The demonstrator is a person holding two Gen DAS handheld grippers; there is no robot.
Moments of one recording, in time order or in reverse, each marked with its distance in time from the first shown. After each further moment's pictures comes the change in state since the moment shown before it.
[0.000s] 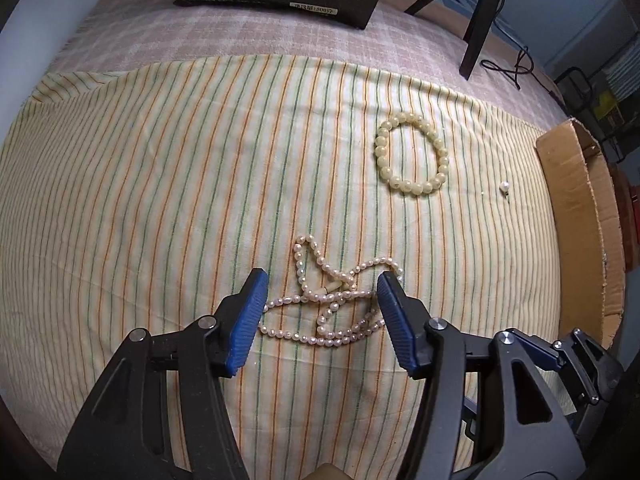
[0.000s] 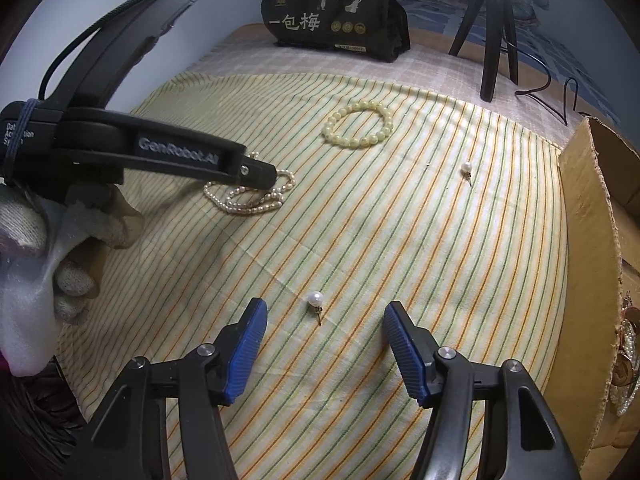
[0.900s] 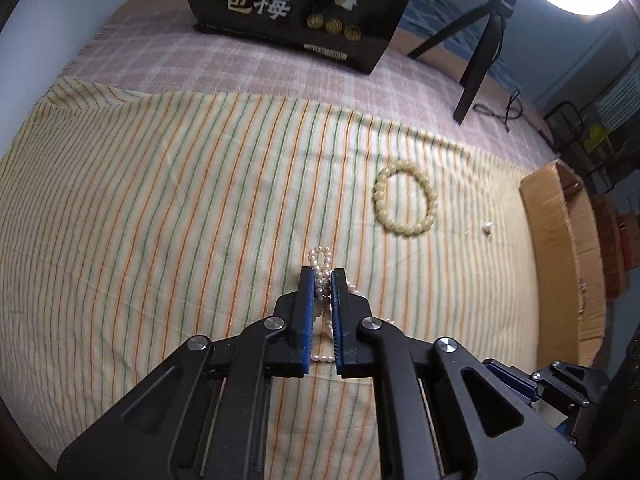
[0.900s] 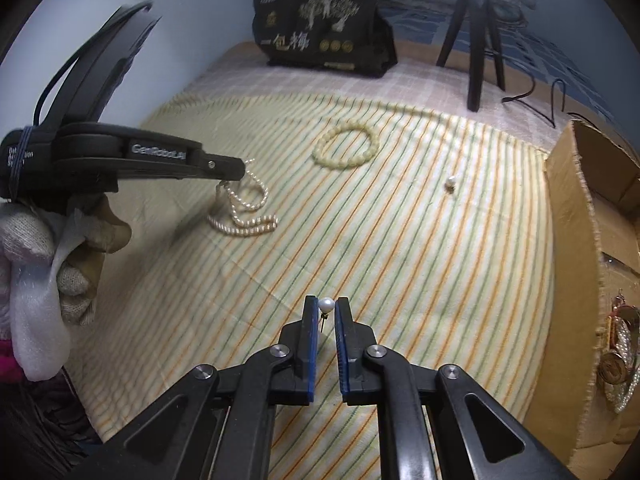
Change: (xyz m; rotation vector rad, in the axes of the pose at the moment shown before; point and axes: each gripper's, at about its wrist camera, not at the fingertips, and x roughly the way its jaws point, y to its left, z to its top) left arm -0.032 0.017 0.007 -0.081 -0.113 -0.075; right arm -0.020 -0.013 0.001 0.049 -0.062 0.014
